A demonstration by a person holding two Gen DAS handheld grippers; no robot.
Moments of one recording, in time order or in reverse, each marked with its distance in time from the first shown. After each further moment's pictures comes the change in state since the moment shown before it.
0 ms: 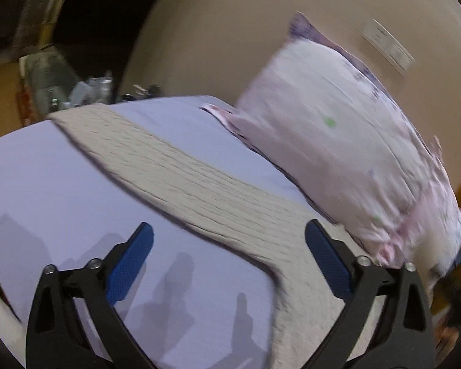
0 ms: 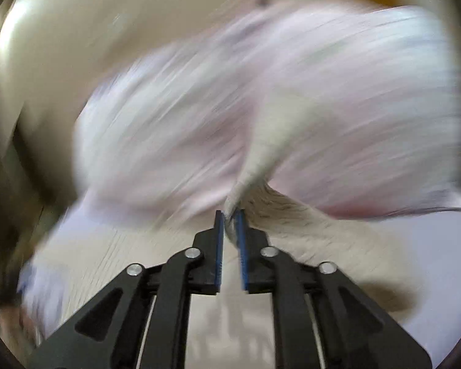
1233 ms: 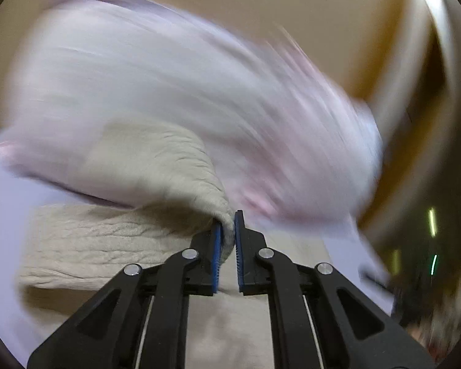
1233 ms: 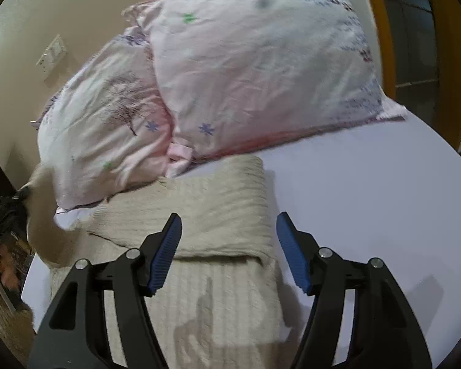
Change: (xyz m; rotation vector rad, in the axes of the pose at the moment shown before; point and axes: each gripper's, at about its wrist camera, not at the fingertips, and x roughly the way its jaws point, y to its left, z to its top) left arm 0.048 -0.297 -0.093 0.594 0.294 -0.544; right arm -0.091 -0.166 -0.074 0.413 -0.124 -0.234
